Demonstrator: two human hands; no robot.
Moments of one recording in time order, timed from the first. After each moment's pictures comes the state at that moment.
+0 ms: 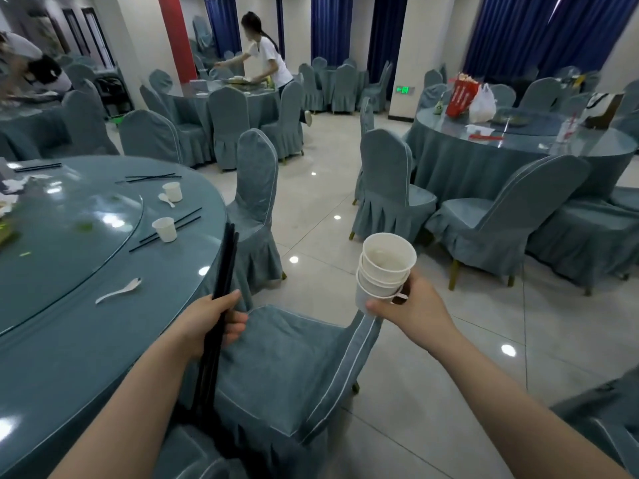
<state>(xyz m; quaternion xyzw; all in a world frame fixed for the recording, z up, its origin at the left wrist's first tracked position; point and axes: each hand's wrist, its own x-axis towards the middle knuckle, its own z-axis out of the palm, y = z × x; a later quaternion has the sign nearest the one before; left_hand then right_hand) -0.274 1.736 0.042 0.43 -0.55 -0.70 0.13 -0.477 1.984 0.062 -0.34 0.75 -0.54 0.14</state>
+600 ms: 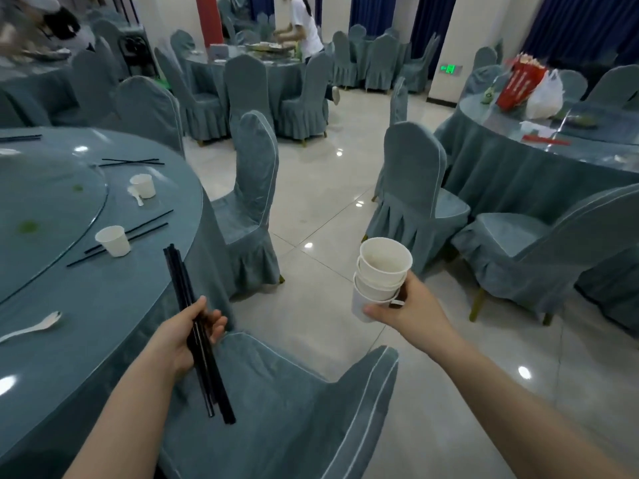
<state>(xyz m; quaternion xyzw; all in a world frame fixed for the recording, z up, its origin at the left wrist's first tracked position) -0.473 1.636 0.002 0.52 -0.26 -0.77 0.26 -0.729 1.855 0.030 -0.37 0.75 -0.50 0.23</state>
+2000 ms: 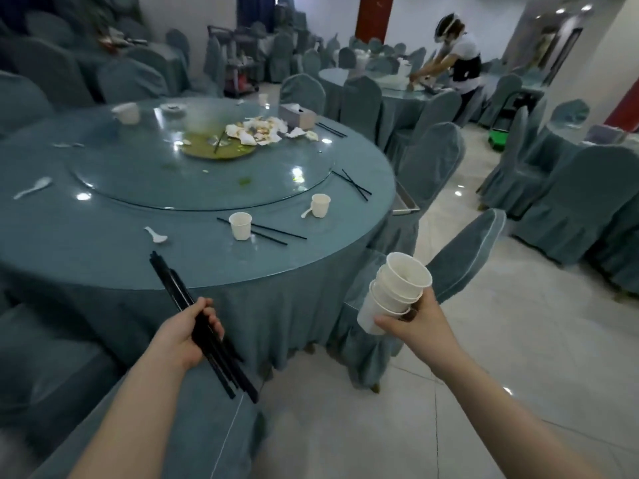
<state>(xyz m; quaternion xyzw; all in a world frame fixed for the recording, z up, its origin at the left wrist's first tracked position) -0.699 1.502 -0.019 0.48 0.10 -0.50 0.71 -1.018 1.361 0.031 -0.68 0.43 -0.32 0.50</state>
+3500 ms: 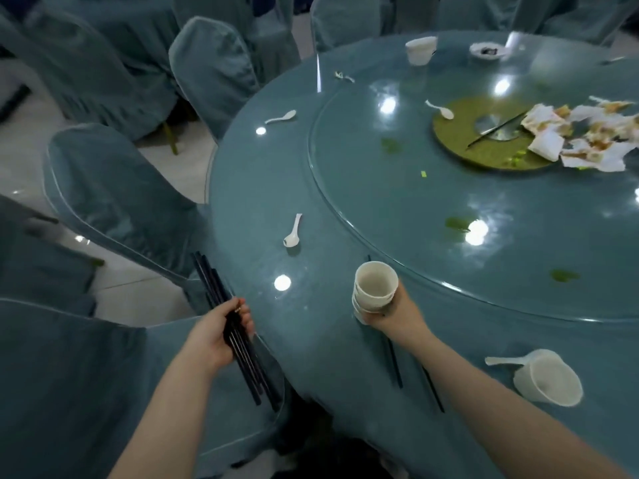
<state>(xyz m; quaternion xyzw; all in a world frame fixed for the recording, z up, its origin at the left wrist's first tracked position) -0.555 1.335 -0.055 0.42 0.41 -0.15 0.80 -0.548 1.042 -0.116 -0.83 0.10 0.12 0.54</state>
